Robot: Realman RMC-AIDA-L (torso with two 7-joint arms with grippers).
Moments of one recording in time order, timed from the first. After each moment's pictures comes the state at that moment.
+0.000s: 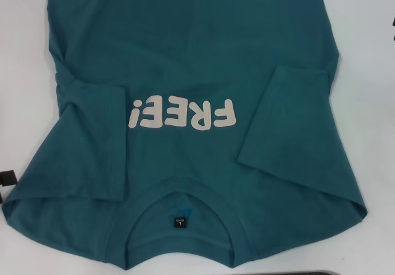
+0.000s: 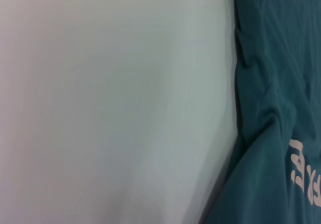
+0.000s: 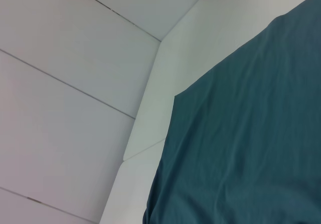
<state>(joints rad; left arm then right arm) -0.25 -1.98 -2.76 -0.84 -0.72 1.73 -2.40 0.42 1.85 -0.44 -0.69 -2.00 -1.74 2.28</state>
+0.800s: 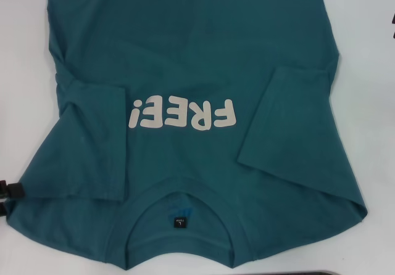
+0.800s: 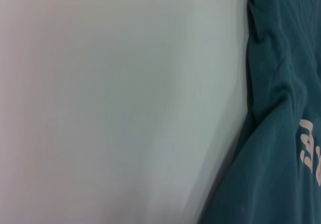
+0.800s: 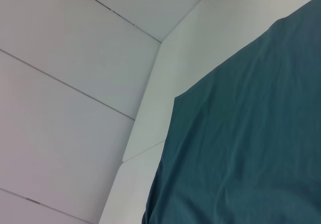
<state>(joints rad) -0.25 -1.99 -2.75 -0.83 -0.67 1.74 -2.39 0.42 1.85 -0.44 -0.69 -2.00 -1.73 2.28</state>
